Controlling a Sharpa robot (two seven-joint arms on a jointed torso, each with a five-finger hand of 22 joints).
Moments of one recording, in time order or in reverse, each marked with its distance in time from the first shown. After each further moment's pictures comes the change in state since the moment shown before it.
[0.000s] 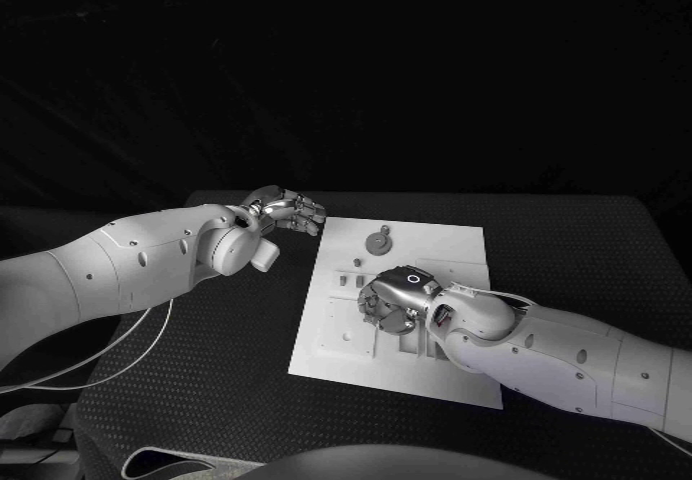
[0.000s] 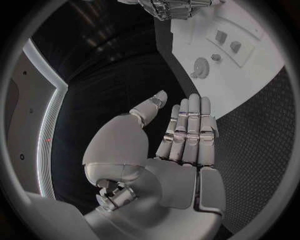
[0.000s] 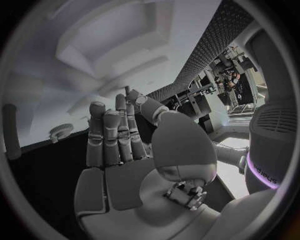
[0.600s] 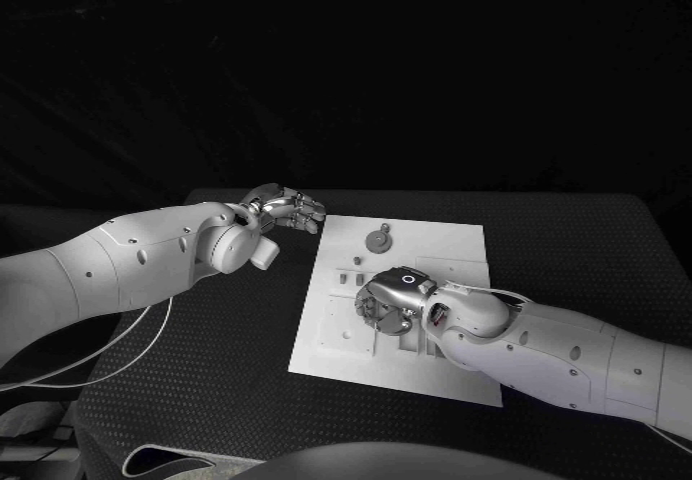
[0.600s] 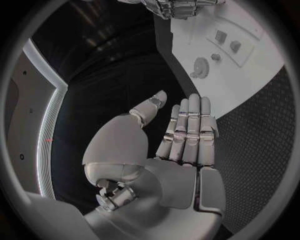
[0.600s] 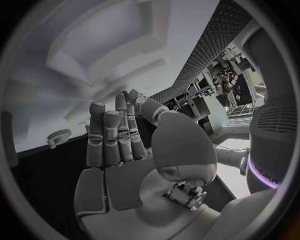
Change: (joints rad) left arm 0.000 -0.001 0.000 0.000 0.000 0.000 -0.001; left_hand -0.004 -0.004 0.000 0.000 0.000 0.000 0.000 0.000 0.000 0.000 0.000 0.000 -0.001 0.000 0.000 0.000 0.003 0.000 0.000 0.000 0.000 -0.001; right arm 0.005 0.017 -0.011 -0.012 0.001 0.040 0.000; right_hand 0.000 0.000 -0.001 -0.001 -0.001 -0.001 0.000 0.002 0.002 0.000 -0.001 -0.003 0.000 0.000 0.001 -0.004 0.002 0.000 0.000 0.000 0.000 0.000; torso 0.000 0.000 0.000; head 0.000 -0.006
